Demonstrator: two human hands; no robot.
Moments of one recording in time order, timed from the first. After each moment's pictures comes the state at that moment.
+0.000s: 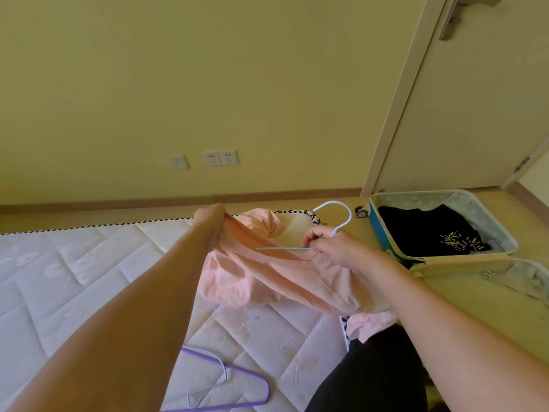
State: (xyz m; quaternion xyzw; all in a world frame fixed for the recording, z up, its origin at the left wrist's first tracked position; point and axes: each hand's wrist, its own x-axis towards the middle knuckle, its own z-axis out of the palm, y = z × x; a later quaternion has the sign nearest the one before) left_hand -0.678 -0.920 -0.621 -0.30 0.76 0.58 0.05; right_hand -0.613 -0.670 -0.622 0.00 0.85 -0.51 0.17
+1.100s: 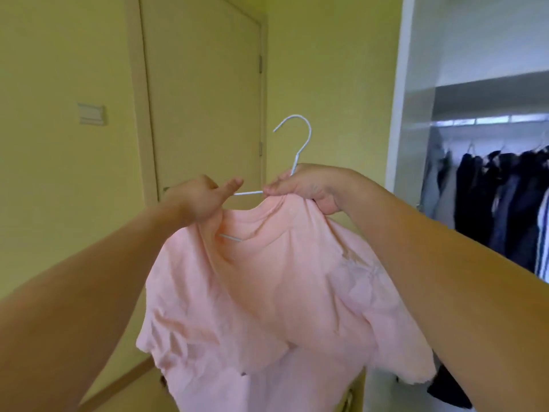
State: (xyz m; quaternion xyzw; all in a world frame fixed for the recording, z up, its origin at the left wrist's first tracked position) left_hand -0.583 -0.576 -0.245 0.44 0.84 0.30 -0.11; right_hand -0.394 -0.463 -0.210 0.18 0.82 -0.52 -0.15
